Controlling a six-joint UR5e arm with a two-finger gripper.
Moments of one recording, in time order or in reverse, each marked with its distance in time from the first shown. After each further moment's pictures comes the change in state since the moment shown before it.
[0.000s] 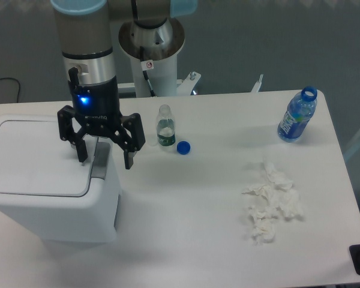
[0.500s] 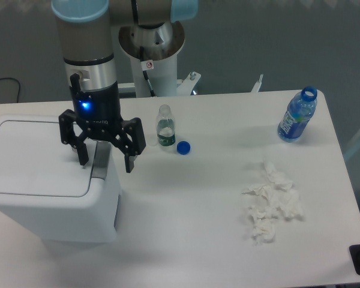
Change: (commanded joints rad) arm 0.005 0.005 0.003 0.009 -0.002 0.000
